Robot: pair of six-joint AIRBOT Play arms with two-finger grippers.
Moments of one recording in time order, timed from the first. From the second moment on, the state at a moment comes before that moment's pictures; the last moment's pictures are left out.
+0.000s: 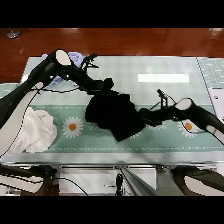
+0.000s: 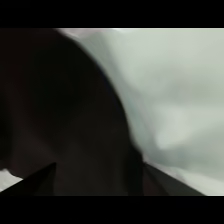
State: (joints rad) left arm -0.33 -1.65 1.48 0.94 -1.27 -1.41; right arm 0.17 -1.31 0.66 -0.75 0.87 1.42
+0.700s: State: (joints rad) left arm -0.24 -1.51 1.73 0.70 -1.25 -1.36; right arm 0.22 -1.40 1.52 -0.94 1.12 1.45
